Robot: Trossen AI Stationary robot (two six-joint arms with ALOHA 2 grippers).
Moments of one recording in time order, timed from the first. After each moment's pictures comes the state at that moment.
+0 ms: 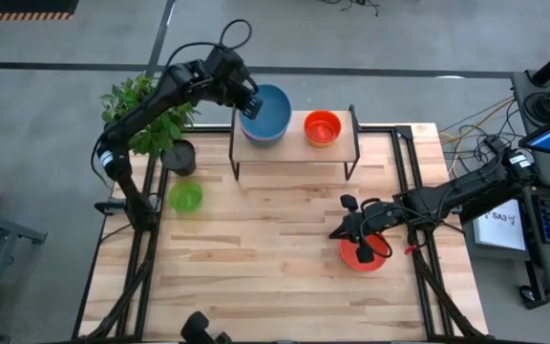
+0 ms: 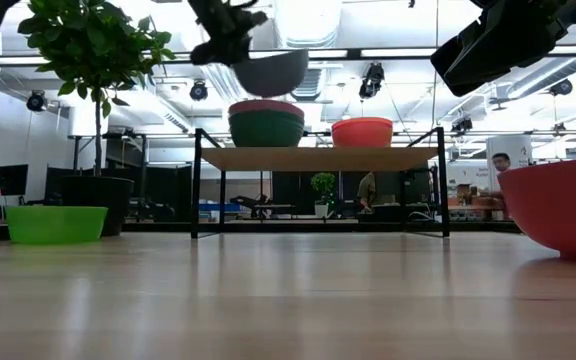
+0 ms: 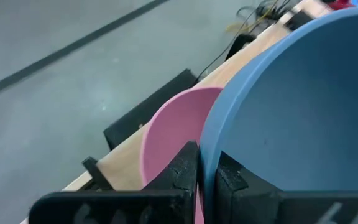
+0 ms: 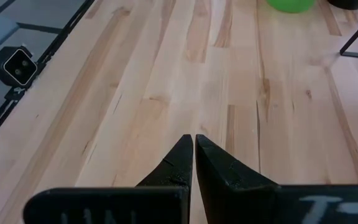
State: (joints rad) left arm 0.61 1.74 2.02 -1.07 -0.10 -0.22; right arm 0.31 1.04 0.63 -0.17 0.05 0.07
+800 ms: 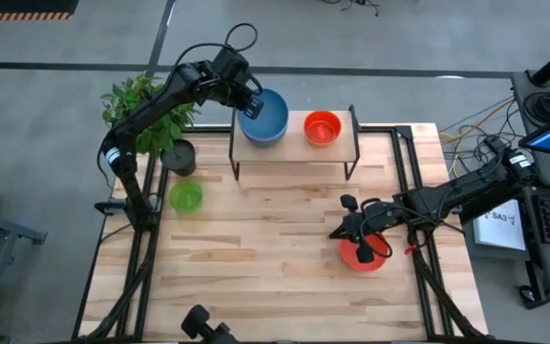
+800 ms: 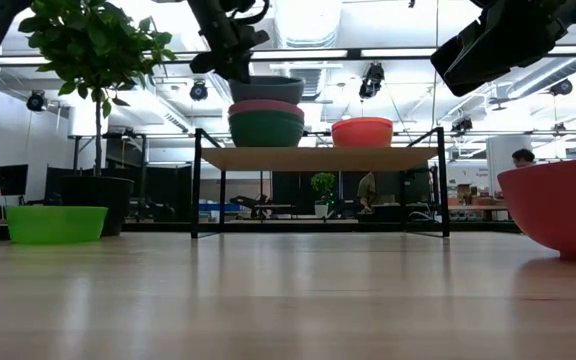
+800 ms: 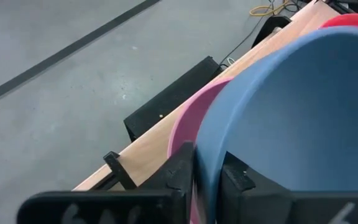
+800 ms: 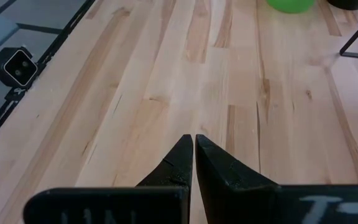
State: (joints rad) left arm 0.63 1.79 2.03 -1.10 -0.16 -0.19; right arm 0.31 1.04 0.63 -0.17 0.05 0.07
